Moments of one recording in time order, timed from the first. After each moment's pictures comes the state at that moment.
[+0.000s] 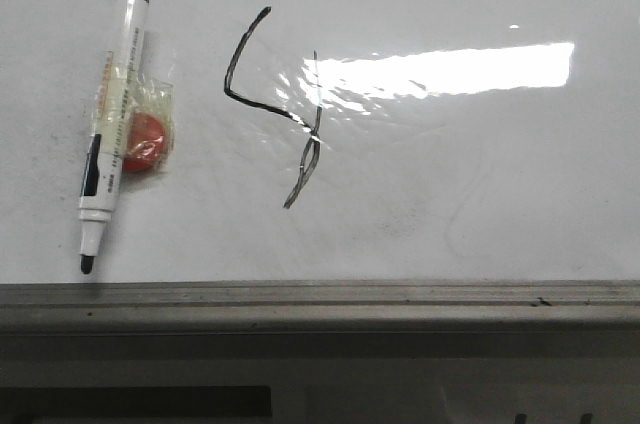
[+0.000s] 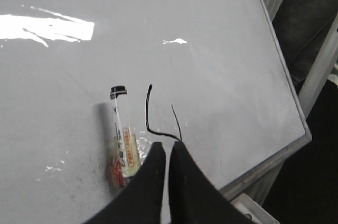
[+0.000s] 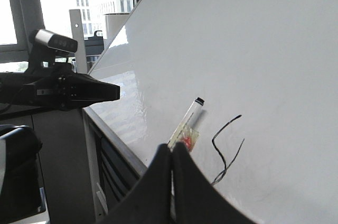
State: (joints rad) left arm -0.82 0.32 -0.17 -0.29 -0.07 0.02; right arm 0.86 0.03 -0.22 0.33 0.11 -0.35
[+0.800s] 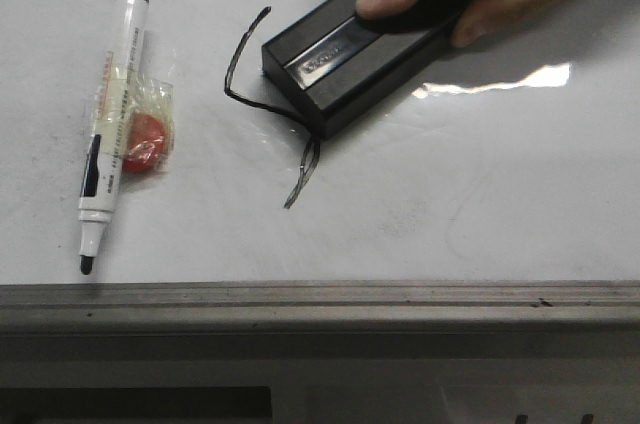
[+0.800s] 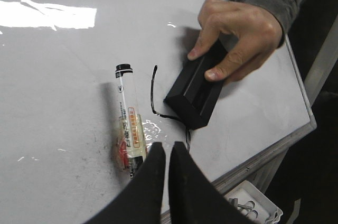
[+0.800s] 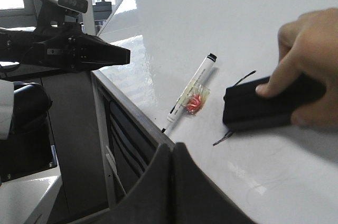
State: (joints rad) left arm -0.82 0.32 -0.15 -0.29 -0.07 0.02; right arm 0.86 -0.01 -0.19 0.33 0.24 -0.35
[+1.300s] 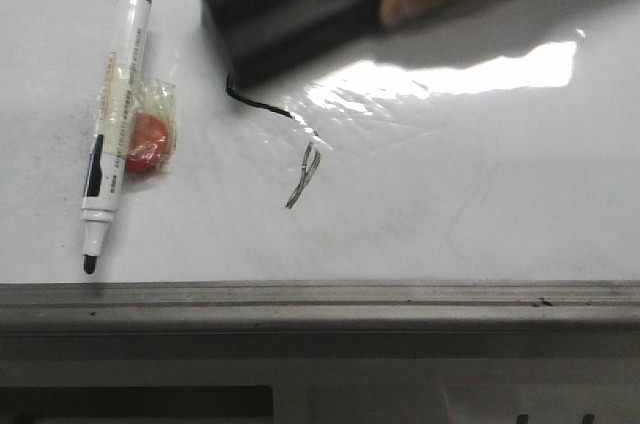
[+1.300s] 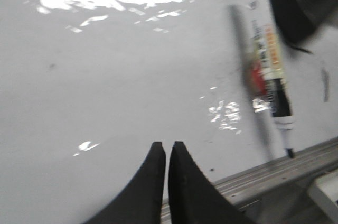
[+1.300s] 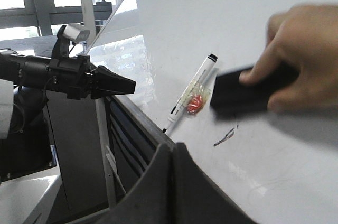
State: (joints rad) left arm -0.46 0.23 0.00 -0.15 0.03 0.02; right arm 0.86 -0.01 -0.19 0.33 0.24 -0.35
